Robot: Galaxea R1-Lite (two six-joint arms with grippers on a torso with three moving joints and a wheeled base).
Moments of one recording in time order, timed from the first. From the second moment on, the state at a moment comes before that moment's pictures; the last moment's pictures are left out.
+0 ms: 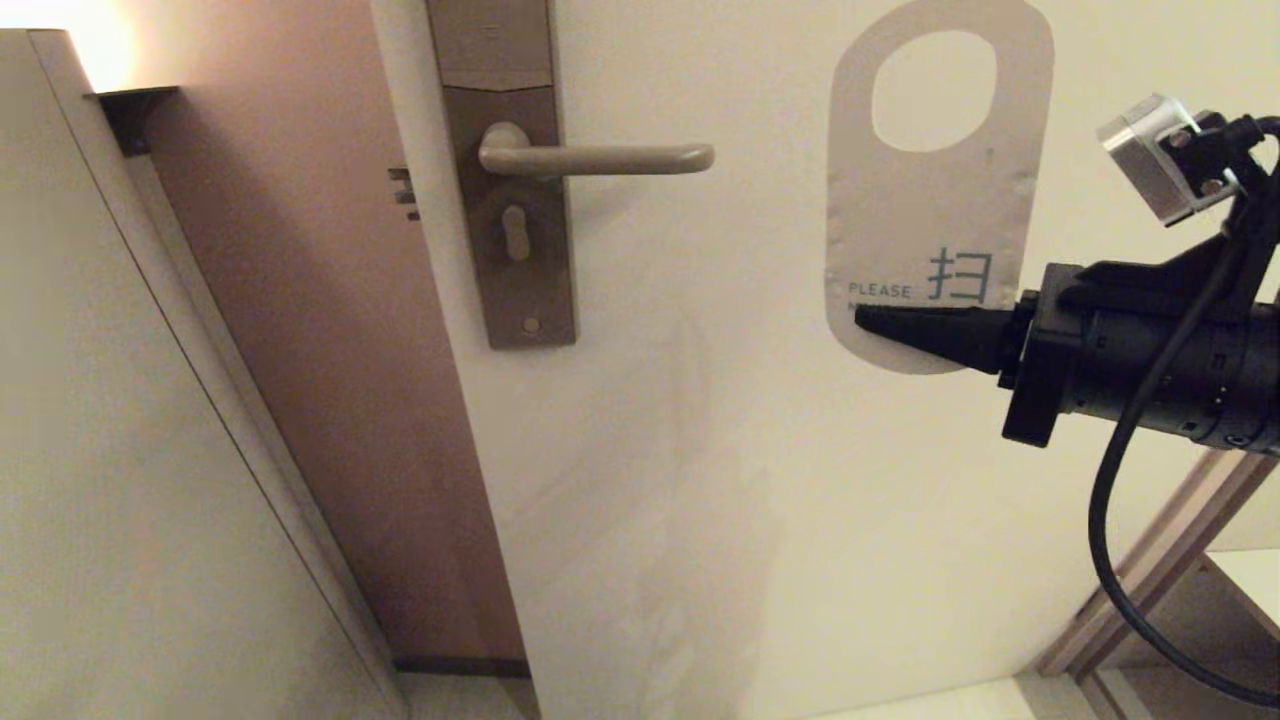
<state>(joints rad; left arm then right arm) 0.00 0.00 0.00 0.00 0.00 0.02 0.48 1.40 -0.94 -0.33 0.38 -0.01</state>
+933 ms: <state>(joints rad) 0.00 0.00 0.00 0.00 0.00 0.02 0.65 1.46 -1.08 -0.29 -0.04 0.14</state>
